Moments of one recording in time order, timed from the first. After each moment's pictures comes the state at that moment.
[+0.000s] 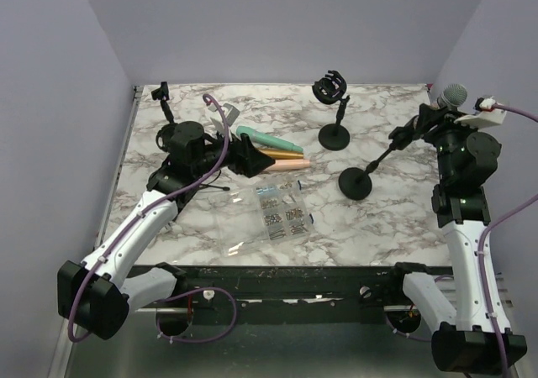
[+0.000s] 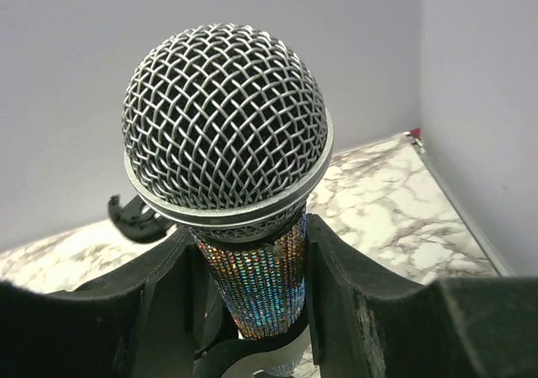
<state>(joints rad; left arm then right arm) -0.43 1.10 0.93 -0.06 0.58 -0.42 -0.10 0.84 0.92 0.03 0.07 0.28</state>
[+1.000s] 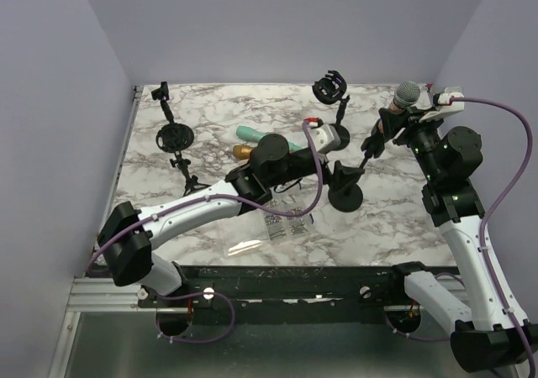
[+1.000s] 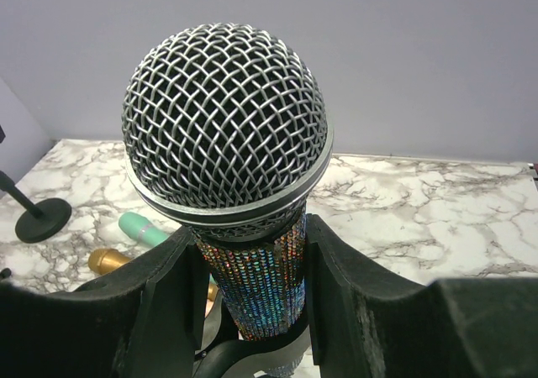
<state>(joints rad) -1.00 1.43 1.11 0.44 0.29 -0.05 0.14 0.87 0.98 -0.03 -0.10 0.14</state>
